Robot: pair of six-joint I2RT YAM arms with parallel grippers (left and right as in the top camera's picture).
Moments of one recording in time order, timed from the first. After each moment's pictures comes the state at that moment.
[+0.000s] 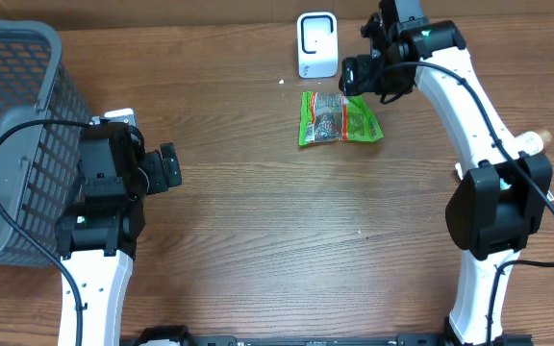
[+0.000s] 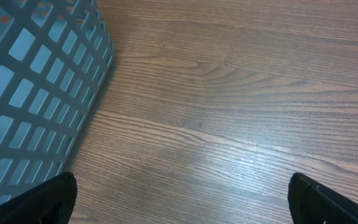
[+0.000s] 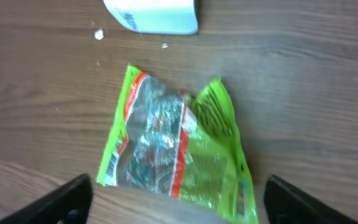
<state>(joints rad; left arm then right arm) 0.05 1.11 1.03 -0.74 -0.19 -0.10 0.23 2.18 2.04 -1.02 -0.22 0.15</state>
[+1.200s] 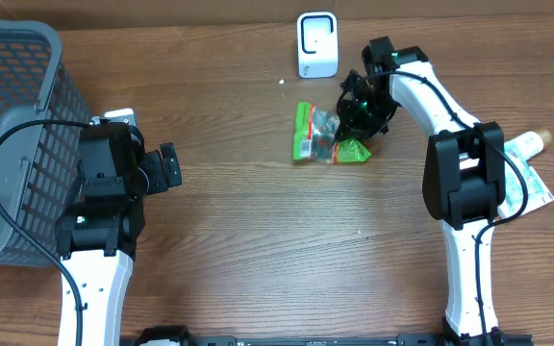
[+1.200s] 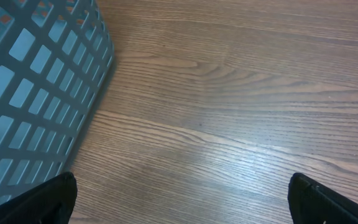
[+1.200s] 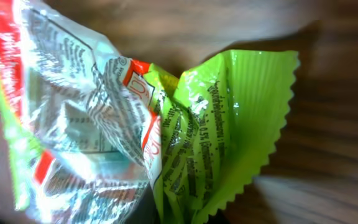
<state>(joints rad) 0.05 1.11 1.03 -0.74 -0.19 -0.10 0.23 2.45 2.03 -1.17 -0.49 0.08</state>
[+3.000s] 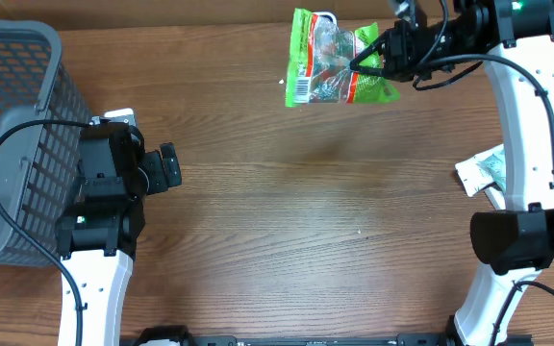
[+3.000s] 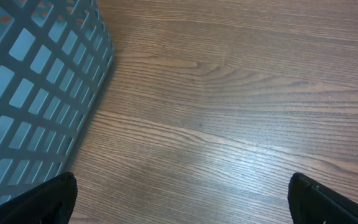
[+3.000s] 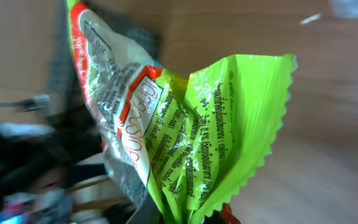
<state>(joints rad) 0.05 1.11 1.03 -0.74 -0.19 -0.10 0.13 2.05 2.38 -1.48 -0.88 0.05</state>
